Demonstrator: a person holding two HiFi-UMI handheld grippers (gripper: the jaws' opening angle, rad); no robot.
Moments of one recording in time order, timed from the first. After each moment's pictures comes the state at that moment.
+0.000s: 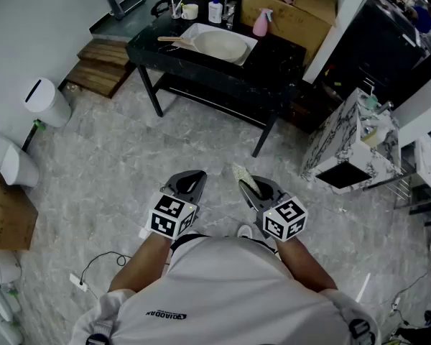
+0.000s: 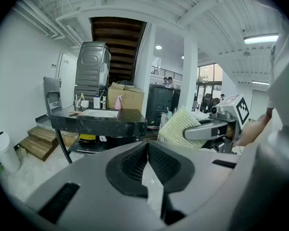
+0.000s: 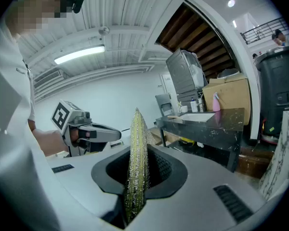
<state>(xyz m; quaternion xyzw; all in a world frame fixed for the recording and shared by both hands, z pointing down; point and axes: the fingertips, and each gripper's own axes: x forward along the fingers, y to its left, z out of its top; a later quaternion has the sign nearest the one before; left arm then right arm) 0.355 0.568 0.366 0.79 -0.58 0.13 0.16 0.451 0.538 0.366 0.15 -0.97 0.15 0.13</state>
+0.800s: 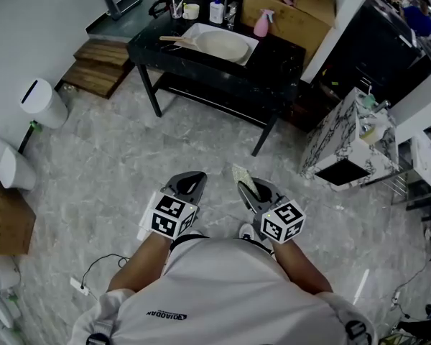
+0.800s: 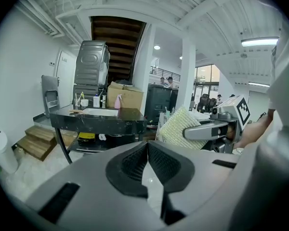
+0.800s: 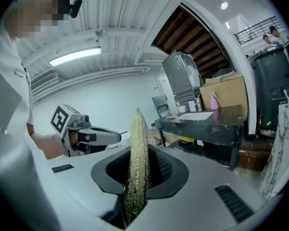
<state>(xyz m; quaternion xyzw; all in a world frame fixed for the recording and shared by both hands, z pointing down) 0.326 0.594 0.373 0.80 -0.56 0.13 0.17 0.422 0.568 0.369 0.17 -0.97 0.16 0.11</state>
